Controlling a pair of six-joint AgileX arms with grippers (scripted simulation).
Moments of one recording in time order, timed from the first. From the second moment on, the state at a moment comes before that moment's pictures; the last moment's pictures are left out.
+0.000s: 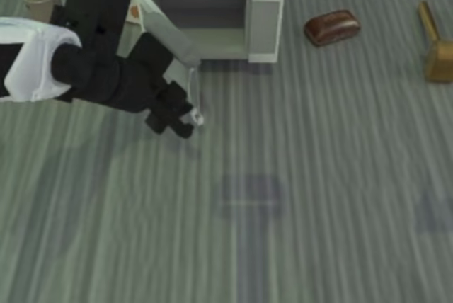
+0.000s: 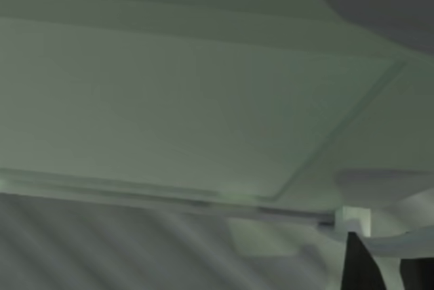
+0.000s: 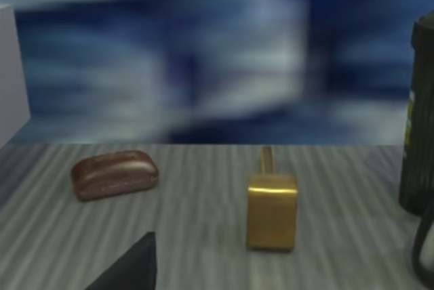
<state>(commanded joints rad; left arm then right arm) -0.36 1.79 1.11 -0.27 0.37 0.43 0.00 0.00 0.00 0.00 0.00 0.00</state>
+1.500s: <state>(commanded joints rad) -0.32 1.79 1.11 -0.31 0.43 0.51 0.00 0.00 0.00 0.00 0.00 0.00</state>
